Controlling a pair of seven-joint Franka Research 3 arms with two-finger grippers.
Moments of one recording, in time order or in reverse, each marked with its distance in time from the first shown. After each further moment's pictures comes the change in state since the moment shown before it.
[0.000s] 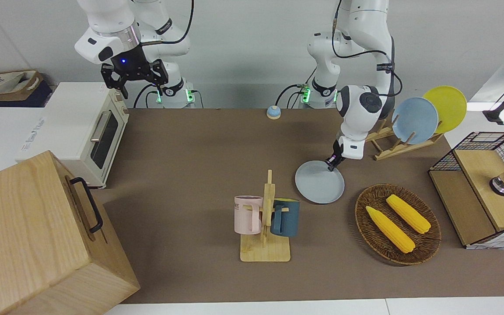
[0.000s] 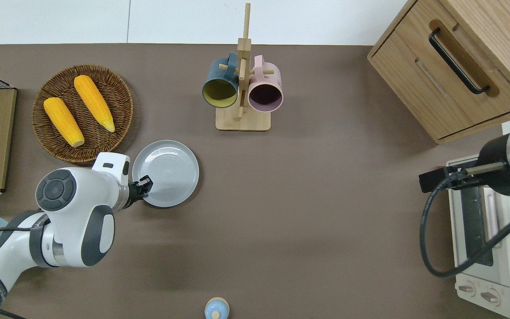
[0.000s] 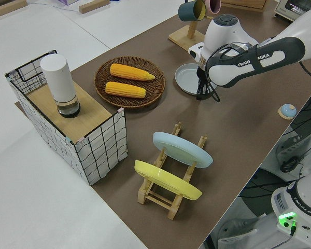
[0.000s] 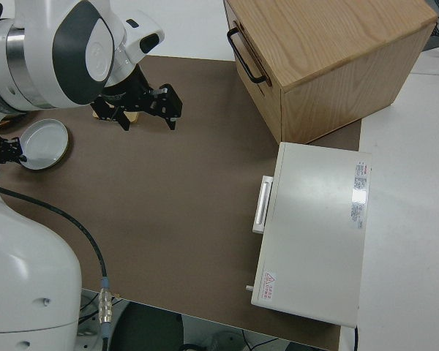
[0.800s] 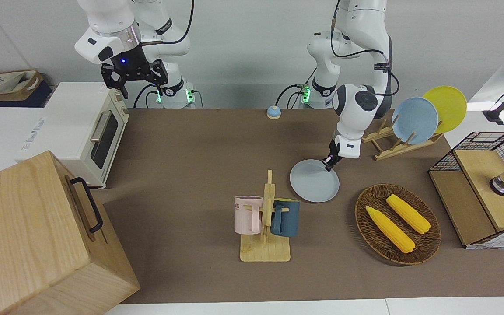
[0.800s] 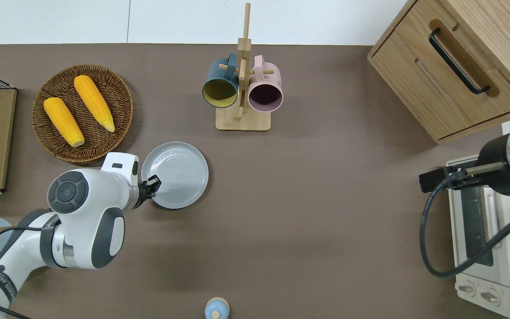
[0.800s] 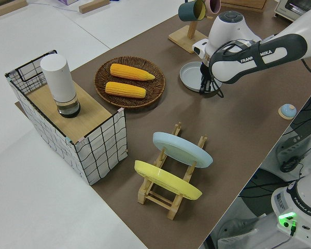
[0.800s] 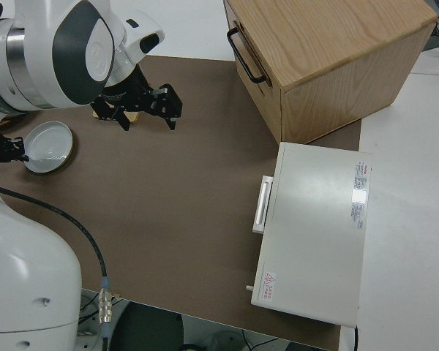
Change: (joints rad) left arm -0.057 -0.003 0.001 0.000 0.000 0.010 -0.074; right arm 0.000 0.000 0.000 0.000 0.000 0.000 0.000
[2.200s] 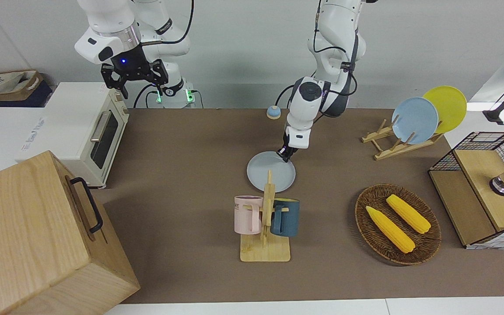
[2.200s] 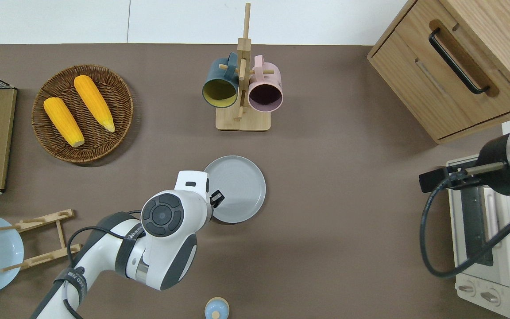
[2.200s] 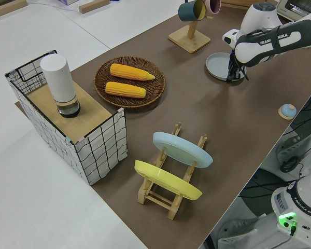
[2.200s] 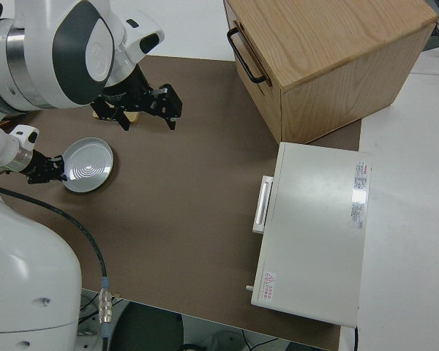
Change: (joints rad) left arm -0.300 0.027 -0.003 0.032 0.001 0.009 -0.351; right arm 0.000 0.000 0.000 0.000 0.000 0.000 0.000
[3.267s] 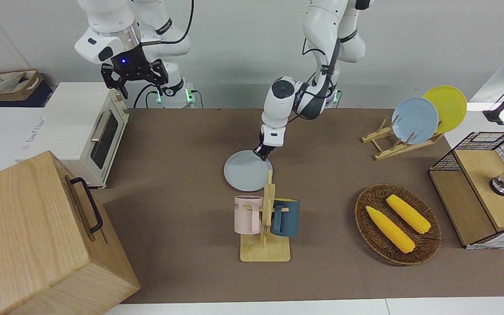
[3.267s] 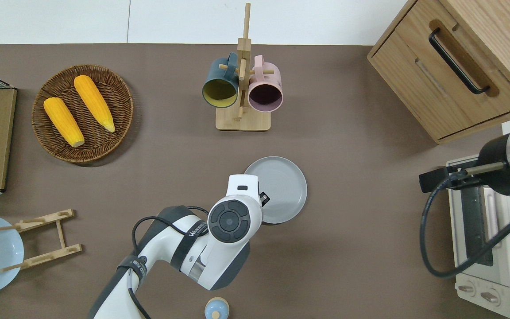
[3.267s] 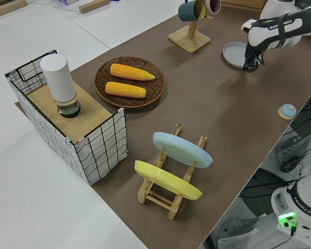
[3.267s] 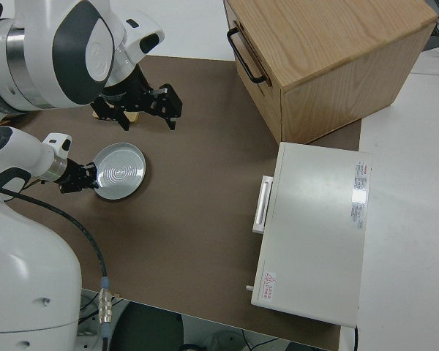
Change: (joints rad) left arm -0.183 0.139 0.001 0.180 0.027 0.000 -0.247; right arm 0.000 0.000 0.000 0.000 0.000 0.000 0.000
